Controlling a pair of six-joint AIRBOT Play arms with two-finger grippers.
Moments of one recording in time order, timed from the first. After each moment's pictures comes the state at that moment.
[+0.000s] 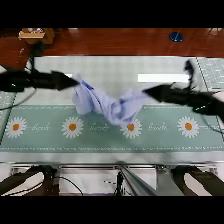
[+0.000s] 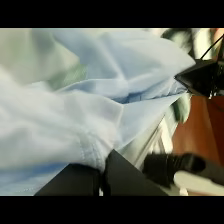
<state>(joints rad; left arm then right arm) 0.10 -1.20 1.10 0.38 -1.36 -1.00 -0.07 -0.98 0.77 -0.19 1.12 0.98</state>
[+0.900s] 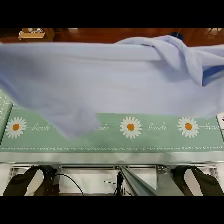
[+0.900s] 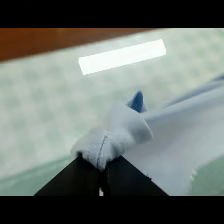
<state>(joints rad) 0.29 -0.72 1.65 0.92 -1.65 -1.32 -0.39 -0.71 1.56 -1.09 1.42 1.33</state>
